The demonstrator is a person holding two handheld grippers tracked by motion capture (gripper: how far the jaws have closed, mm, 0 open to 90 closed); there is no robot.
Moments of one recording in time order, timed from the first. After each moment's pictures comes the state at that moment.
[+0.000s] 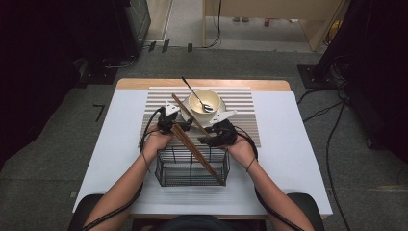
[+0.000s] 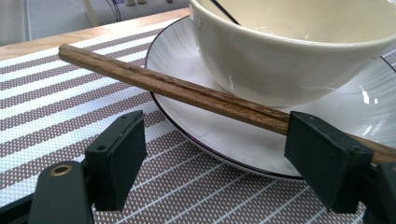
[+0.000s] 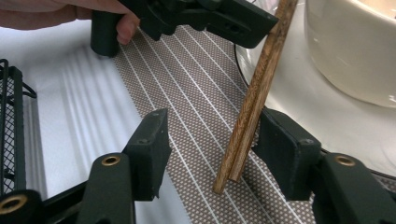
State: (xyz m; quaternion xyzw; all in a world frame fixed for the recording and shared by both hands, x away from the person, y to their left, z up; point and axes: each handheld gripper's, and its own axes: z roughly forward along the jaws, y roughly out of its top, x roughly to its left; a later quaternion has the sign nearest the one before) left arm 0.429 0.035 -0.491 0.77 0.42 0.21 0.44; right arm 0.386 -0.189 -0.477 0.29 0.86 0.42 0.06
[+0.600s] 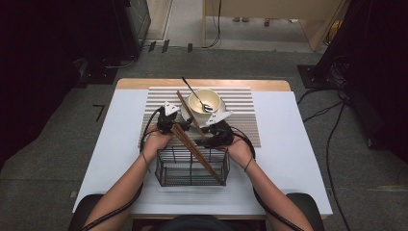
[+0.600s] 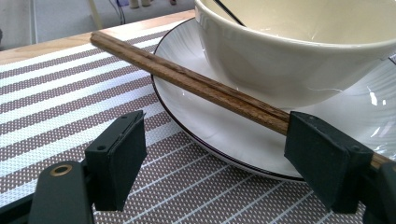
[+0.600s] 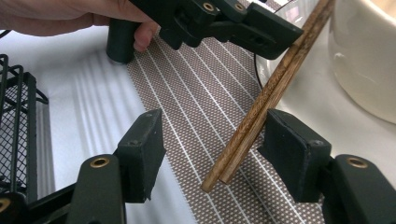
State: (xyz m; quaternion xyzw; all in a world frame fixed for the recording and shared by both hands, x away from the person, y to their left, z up) left arm 0.429 0.036 -0.491 0.77 0.42 0.22 0.44; right arm 0.385 -0.178 -0.477 0.27 0.86 0.43 0.06
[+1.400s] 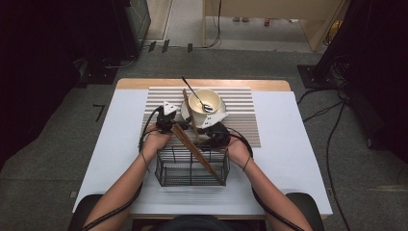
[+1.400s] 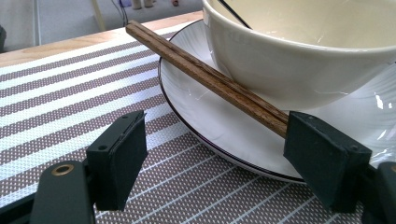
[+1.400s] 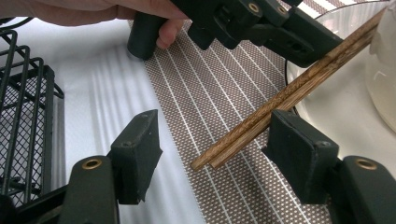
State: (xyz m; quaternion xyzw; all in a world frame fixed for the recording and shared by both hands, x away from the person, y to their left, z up) left arm 0.431 0.039 -0.489 0.76 0.42 0.23 0.44; right arm 0.382 -0.166 -0.478 0.23 0.87 0.43 0.06
